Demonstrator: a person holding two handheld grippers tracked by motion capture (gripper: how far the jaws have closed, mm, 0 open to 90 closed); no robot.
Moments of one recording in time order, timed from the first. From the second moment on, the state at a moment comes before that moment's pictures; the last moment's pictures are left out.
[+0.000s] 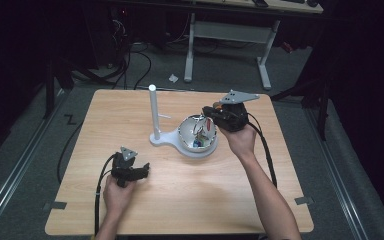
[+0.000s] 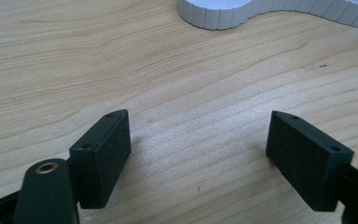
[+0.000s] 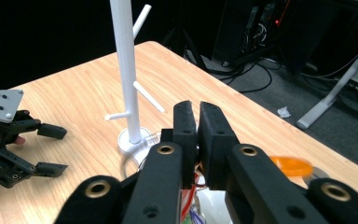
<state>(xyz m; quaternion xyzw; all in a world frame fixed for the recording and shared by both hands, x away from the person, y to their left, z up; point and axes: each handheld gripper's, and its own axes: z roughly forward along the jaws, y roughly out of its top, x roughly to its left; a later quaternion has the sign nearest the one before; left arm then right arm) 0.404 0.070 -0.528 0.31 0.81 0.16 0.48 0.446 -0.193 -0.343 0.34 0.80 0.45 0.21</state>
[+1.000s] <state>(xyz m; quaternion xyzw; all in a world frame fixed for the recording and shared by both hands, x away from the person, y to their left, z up) 0.404 0.070 -0.528 0.30 0.81 0.16 0.48 0.461 -0.180 -0.405 0.36 0.82 0.40 0.17</state>
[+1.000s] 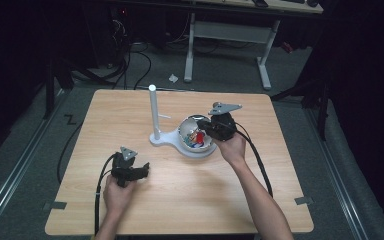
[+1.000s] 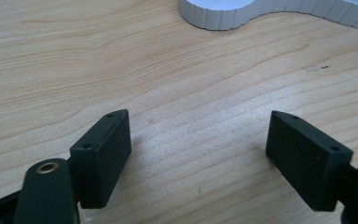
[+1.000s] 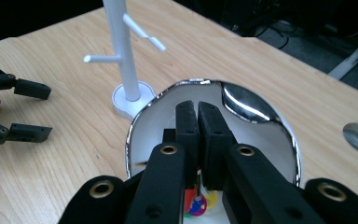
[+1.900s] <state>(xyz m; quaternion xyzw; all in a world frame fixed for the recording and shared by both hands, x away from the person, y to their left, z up) 0.405 0.070 -0.528 0.30 0.81 0.16 0.48 0.464 -0.199 -0.451 0.40 0.83 0.37 0.13</state>
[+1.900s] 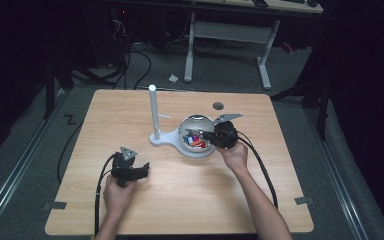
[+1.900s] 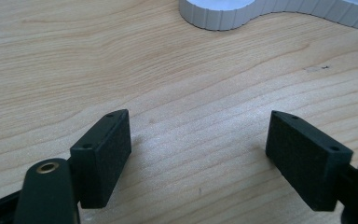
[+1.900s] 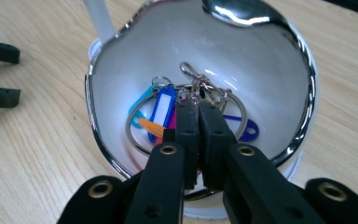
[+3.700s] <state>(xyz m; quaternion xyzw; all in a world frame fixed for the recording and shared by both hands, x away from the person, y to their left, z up) 0.403 0.071 -0.529 0.31 0.80 0.16 0.48 0.425 -0.238 -0.406 0.43 0.79 0.39 0.18</state>
